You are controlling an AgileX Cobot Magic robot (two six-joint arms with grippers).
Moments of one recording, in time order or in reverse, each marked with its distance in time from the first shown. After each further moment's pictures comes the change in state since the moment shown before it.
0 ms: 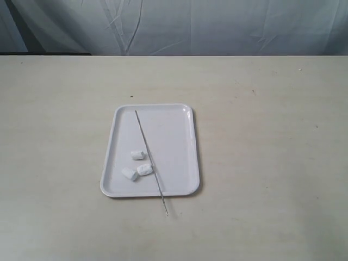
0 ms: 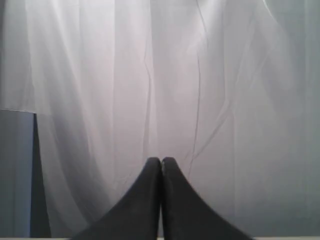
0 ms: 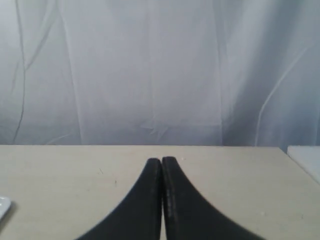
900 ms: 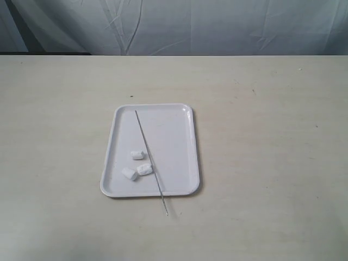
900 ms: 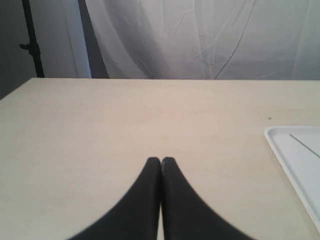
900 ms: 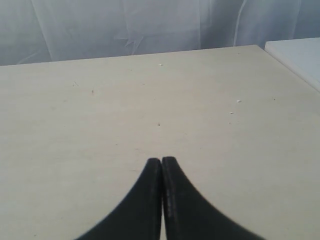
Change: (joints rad) left arm 0.000 0.000 0.002 -0.839 0.614 0.963; right arm -0.310 -0.141 0.000 -1.129 0.585 1.199
